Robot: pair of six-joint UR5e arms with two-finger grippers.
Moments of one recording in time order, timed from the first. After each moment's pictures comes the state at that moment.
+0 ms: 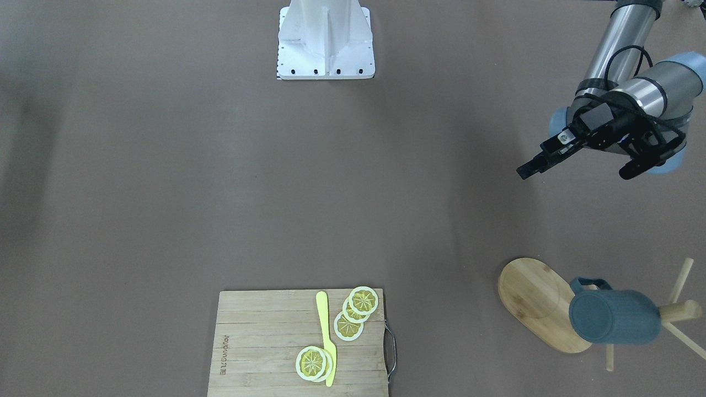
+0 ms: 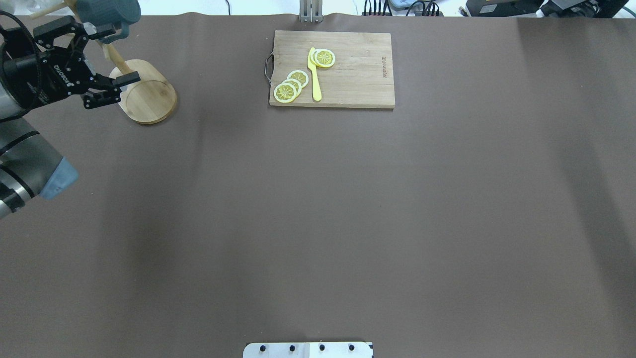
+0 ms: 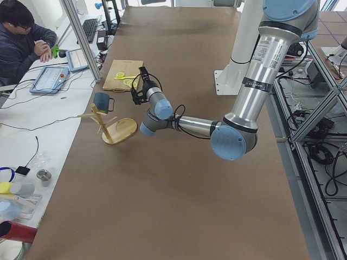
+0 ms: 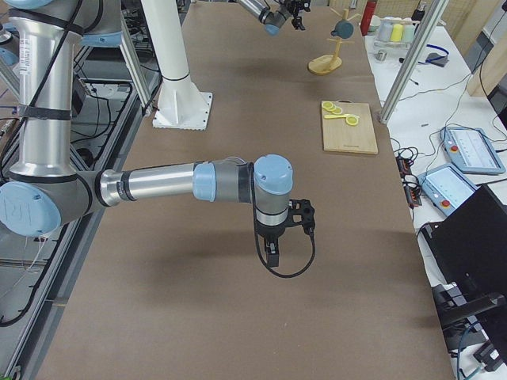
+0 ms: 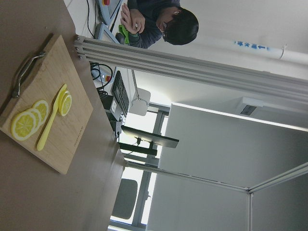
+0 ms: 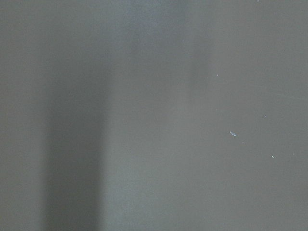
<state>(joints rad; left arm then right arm) -0.96 -1.87 -1.32 -3.69 -1.90 -2.08 1.62 -1.69 1.86 -1.74 2.26 -0.16</state>
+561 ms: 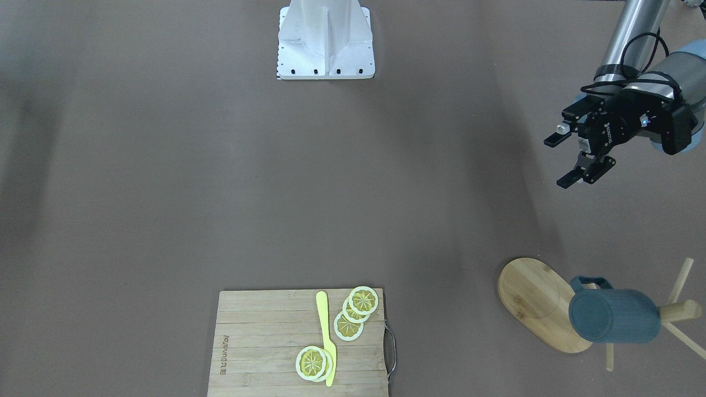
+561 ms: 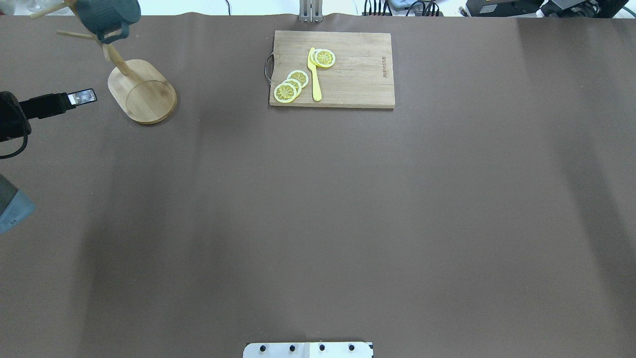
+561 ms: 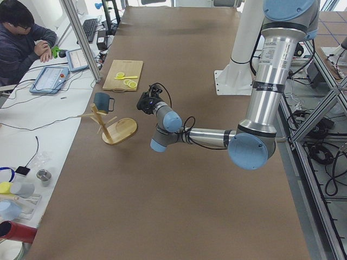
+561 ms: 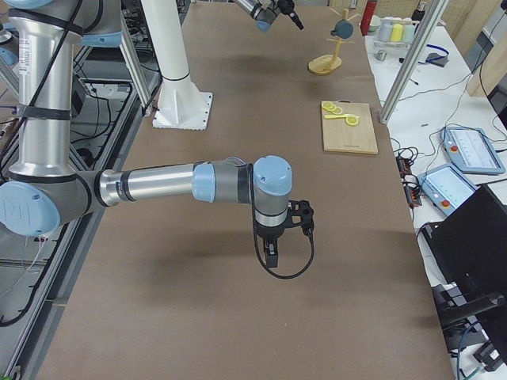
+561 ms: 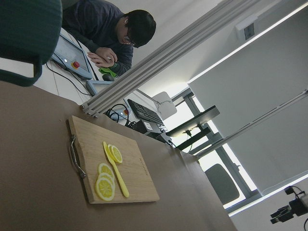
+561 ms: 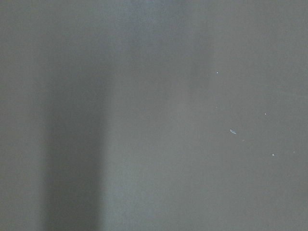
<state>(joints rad) -0.97 -1.73 -1.35 -3.61 -1.92 -1.29 1.62 -1.69 1.86 -1.74 2.26 -0.16</state>
